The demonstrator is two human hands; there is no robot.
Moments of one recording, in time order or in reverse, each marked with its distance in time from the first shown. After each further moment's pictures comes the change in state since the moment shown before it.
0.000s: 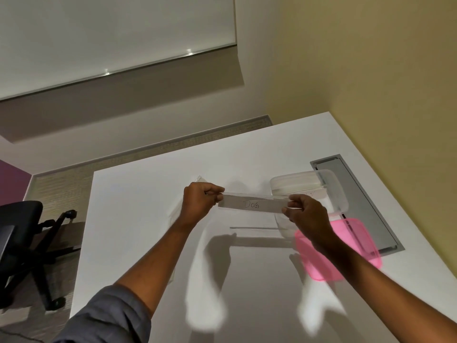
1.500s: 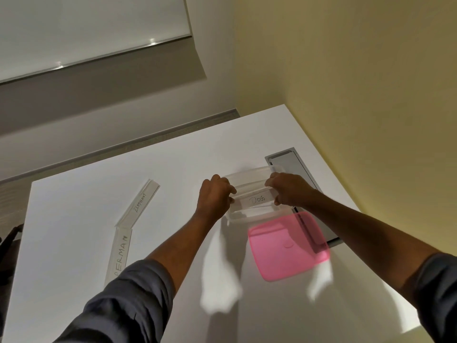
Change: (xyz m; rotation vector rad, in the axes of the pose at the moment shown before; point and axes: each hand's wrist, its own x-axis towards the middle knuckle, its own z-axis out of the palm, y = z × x) left_hand 0.020 0.076 0.188 0.844 -0.177 0.438; right_hand 0.127 0.035 -0.114 -1.165 -0.375 -0.484
